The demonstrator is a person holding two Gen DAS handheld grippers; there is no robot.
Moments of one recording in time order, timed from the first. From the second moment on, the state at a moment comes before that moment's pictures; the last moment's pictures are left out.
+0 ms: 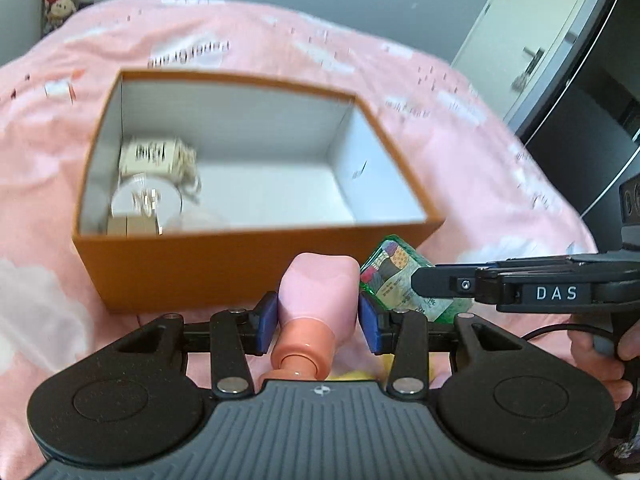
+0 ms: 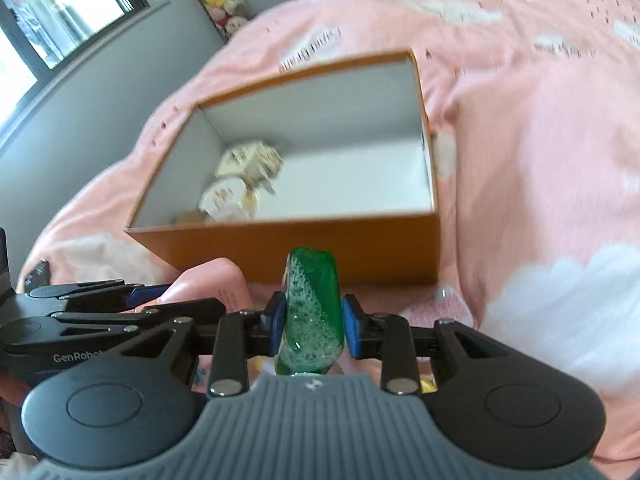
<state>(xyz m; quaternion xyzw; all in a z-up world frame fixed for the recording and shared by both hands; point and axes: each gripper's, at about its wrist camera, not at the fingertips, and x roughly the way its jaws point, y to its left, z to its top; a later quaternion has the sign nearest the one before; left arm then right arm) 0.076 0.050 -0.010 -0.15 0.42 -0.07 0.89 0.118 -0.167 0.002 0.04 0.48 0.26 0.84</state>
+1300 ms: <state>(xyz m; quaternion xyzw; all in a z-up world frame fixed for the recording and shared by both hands) 0.200 0.094 -0.039 -0.14 0.50 -0.02 0.85 0.245 -0.085 -0.026 0.04 0.49 0.23 0.84</state>
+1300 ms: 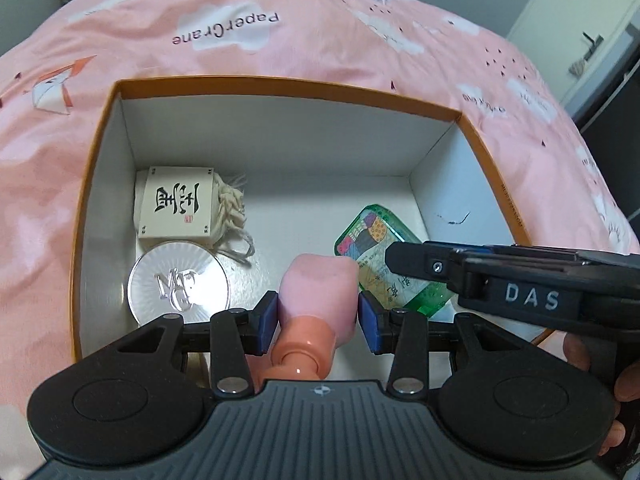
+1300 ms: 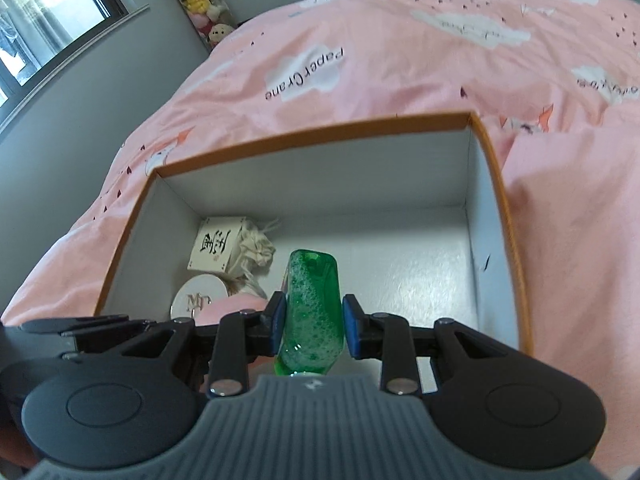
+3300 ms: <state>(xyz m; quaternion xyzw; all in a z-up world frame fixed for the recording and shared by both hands) 0.234 0.081 -0.004 -0.06 0.54 -0.07 0.84 0.266 -0.087 -0.058 0.05 0.54 0.22 0.81</state>
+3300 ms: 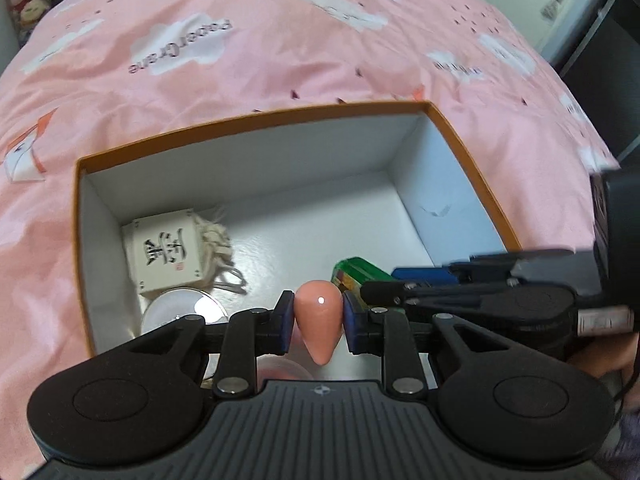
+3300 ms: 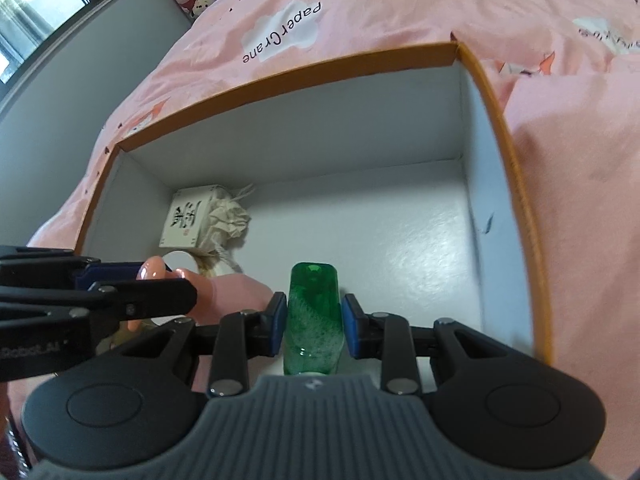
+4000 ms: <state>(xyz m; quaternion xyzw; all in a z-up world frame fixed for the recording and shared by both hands) 0.224 0.065 -0.016 -0.04 0.57 -0.09 0.82 0.266 -0.094 -0.063 0.07 0.58 0.22 0.79</state>
